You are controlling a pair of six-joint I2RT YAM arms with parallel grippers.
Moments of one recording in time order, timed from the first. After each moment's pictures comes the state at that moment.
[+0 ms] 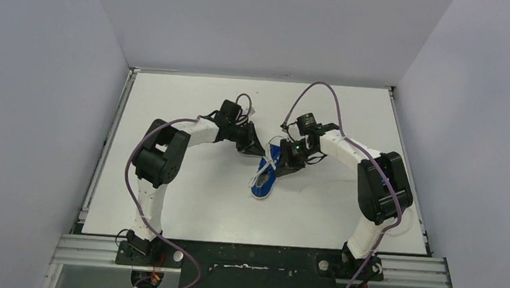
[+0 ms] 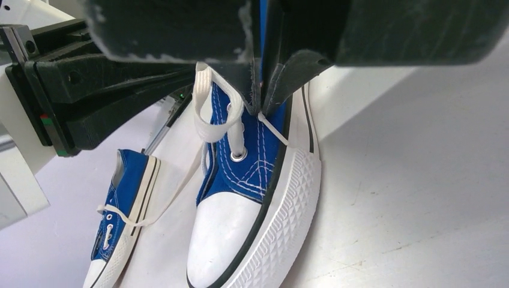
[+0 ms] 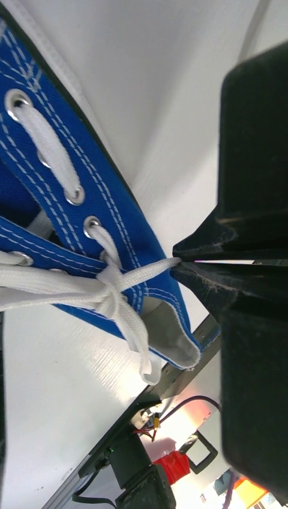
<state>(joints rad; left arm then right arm) -0.48 2.11 1.36 -0.14 0.70 -0.81 0.43 1.80 1.20 -0.67 -0.57 0.27</state>
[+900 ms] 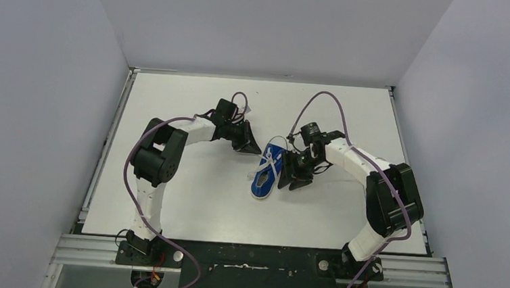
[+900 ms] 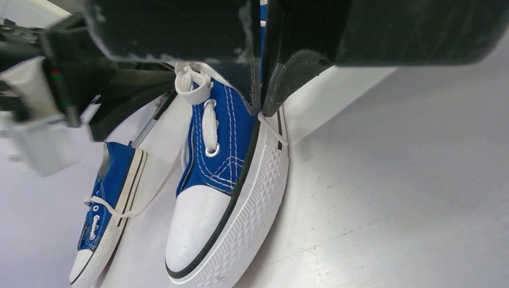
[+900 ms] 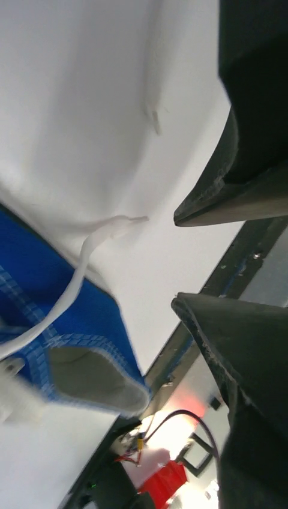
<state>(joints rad) -0.45 2.11 1.36 -0.15 0.68 -0.76 0.43 1.66 1.03 -0.77 -0.54 0.29</state>
